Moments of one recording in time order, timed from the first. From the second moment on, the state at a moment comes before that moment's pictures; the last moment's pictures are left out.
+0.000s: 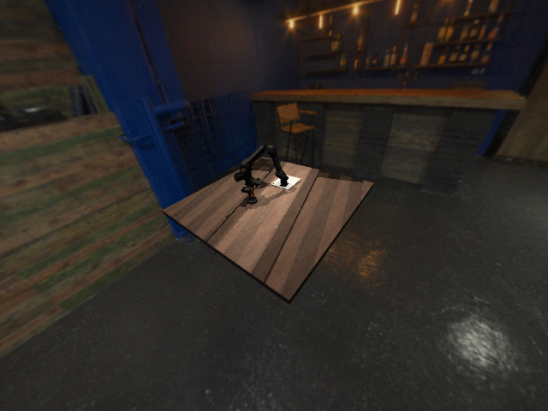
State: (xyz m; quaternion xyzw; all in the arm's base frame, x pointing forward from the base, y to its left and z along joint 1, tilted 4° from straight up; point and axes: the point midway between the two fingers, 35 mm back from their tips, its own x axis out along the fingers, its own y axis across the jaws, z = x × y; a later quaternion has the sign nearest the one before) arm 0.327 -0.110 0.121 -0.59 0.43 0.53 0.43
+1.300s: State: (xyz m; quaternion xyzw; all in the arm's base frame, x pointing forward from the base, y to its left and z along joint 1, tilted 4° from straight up) arm 0.329 -0.111 0.121 -0.63 0.37 0.57 0.37
